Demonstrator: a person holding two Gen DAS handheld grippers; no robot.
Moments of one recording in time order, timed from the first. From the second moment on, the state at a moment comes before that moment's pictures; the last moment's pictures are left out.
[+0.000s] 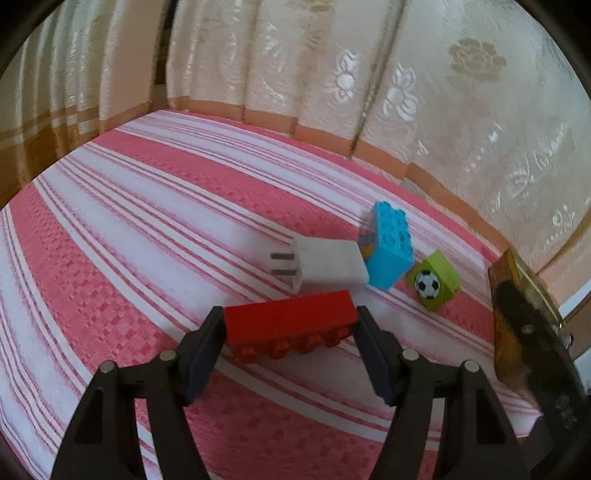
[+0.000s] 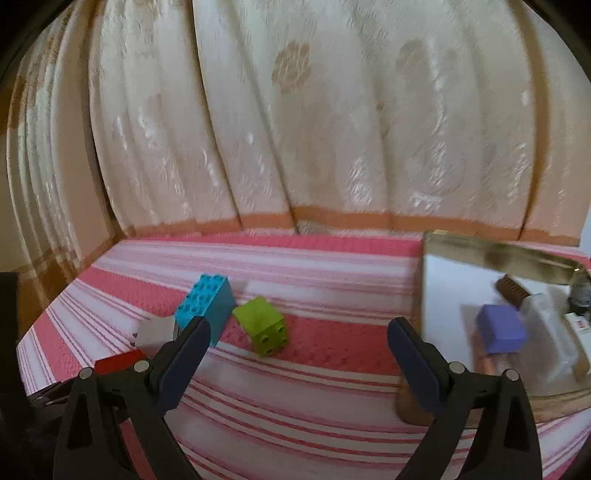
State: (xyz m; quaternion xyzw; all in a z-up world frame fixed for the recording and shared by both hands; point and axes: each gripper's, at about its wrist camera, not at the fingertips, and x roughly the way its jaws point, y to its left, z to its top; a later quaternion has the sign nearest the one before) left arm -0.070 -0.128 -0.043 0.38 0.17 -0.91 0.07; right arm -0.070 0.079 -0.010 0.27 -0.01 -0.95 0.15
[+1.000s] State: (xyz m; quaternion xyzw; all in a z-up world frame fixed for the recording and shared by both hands) left arm -0.060 -0.142 -0.031 0.33 0.17 -0.92 0.14; right arm -0.119 0.032 -0.037 0.39 0.07 -0.90 0.19
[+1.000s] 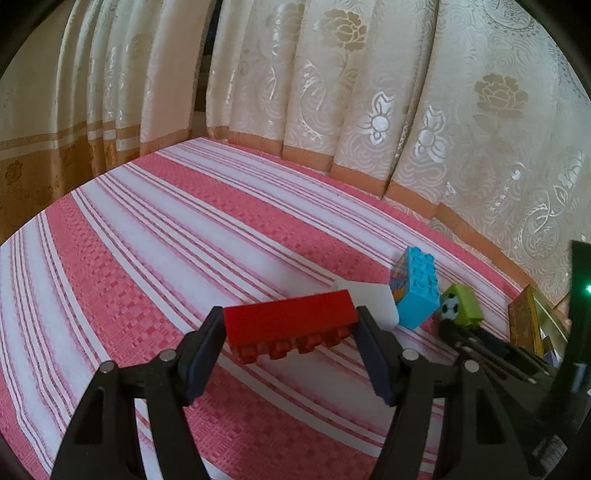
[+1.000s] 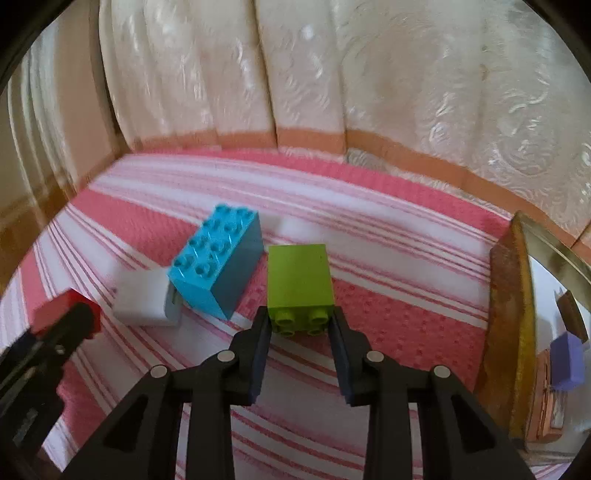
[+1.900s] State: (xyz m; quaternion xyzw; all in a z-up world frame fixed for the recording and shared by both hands) left arm -0.050 -0.123 -0.014 0.28 0.12 -0.94 0.14; right arm -0.048 0.056 -0.001 0.25 0.03 -0.95 0.19
